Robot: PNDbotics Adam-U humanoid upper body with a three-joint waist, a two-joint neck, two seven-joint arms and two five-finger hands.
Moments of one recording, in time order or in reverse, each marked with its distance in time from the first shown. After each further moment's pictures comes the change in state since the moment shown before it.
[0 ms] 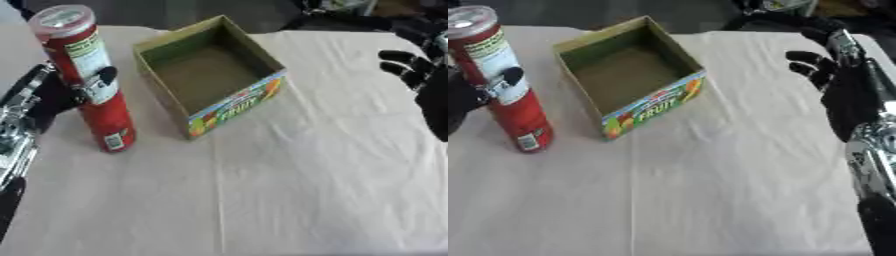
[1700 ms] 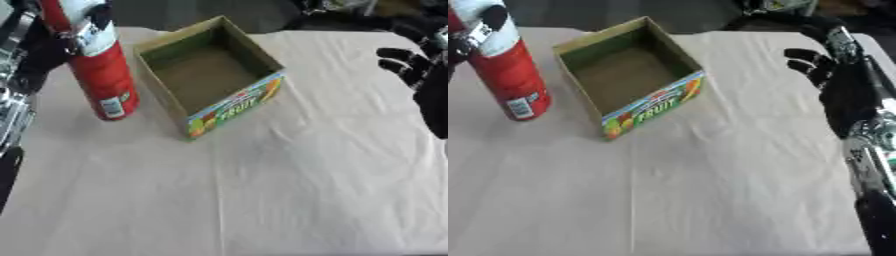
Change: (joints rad) left arm -0.153 -0.018 -0.013 -0.099 -0.040 -0.063 0.108; right arm -0.003 -0.001 -0.007 0.000 -0.013 -0.005 -0.006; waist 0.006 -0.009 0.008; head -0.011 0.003
